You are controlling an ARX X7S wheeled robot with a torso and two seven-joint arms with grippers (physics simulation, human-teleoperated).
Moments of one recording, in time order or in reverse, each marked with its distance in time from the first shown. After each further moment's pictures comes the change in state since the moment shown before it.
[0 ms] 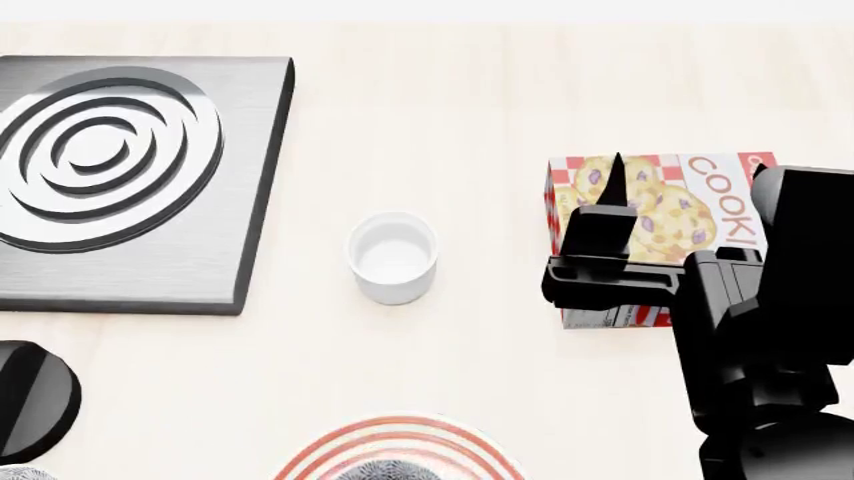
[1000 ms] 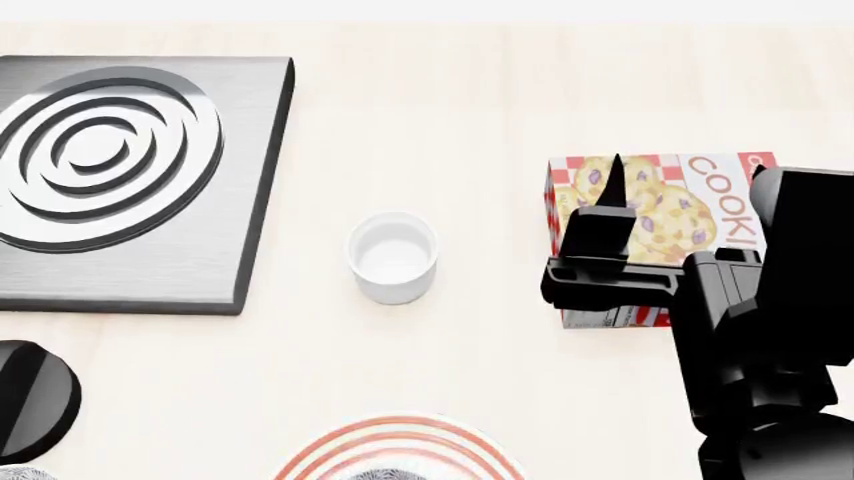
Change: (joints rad) left arm 0.057 0.014 -0.002 -0.028 0.020 -0.031 -0.047; right arm -0.002 0.011 -0.010 0.004 0.015 -0.012 0.014
